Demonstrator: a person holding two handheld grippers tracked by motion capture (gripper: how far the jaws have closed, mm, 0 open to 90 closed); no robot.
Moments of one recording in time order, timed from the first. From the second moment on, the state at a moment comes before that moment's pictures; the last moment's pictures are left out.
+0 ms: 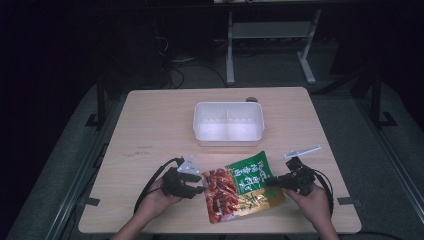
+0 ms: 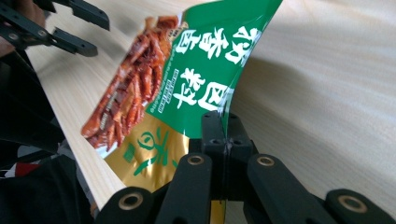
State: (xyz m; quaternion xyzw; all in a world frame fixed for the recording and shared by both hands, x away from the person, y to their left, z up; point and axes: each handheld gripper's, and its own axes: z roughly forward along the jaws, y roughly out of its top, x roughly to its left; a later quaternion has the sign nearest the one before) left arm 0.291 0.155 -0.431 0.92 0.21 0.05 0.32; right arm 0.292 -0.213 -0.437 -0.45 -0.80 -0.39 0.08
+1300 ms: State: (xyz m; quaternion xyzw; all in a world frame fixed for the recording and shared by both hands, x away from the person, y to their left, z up) left arm 0.298 0.216 -0.443 0.90 0.29 0.08 0.33; right arm 0.302 -0.164 -0.301 -0.33 -0.86 -0.39 0.05
